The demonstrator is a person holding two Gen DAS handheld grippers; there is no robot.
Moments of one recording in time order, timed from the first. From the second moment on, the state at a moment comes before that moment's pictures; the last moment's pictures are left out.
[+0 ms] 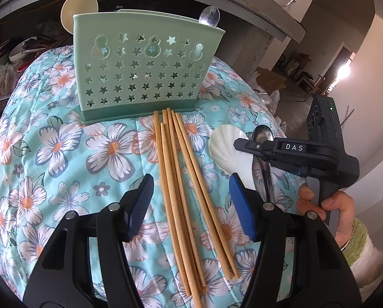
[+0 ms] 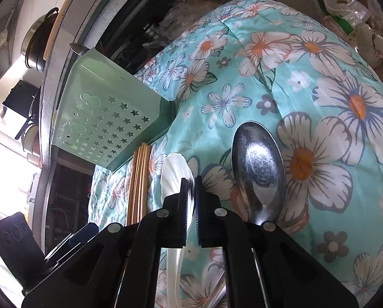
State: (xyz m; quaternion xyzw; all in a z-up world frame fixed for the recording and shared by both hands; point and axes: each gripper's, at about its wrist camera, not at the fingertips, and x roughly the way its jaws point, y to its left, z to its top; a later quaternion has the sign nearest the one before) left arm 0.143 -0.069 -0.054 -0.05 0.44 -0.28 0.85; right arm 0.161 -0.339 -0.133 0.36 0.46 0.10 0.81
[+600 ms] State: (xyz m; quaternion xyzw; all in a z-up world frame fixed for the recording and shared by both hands) left arm 0.174 -0.115 -0.026 -0.03 0.44 -0.31 0.84; right arm 0.095 -0.407 -0.092 0.40 0.39 0.10 0.82
